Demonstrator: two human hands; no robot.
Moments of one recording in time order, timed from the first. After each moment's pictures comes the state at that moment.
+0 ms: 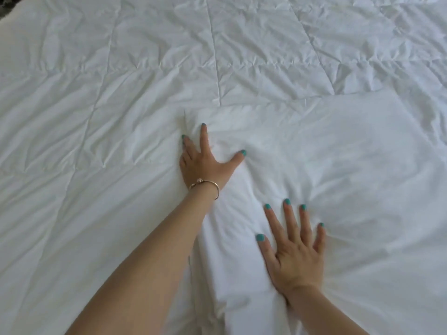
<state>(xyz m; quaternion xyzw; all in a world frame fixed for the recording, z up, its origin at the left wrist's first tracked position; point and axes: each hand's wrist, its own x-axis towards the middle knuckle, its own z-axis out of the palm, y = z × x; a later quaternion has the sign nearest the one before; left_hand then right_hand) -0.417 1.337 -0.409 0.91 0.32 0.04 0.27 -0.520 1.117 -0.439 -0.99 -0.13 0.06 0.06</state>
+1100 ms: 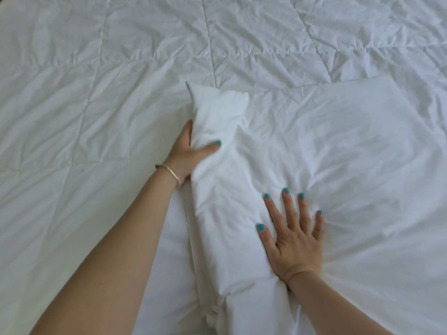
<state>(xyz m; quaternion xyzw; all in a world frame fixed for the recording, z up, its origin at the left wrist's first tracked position) -0.435 1.382 -0.388 0.72 0.18 0.05 0.67 -0.520 1.116 -0.453 -0.99 -0.13 0.03 0.05</state>
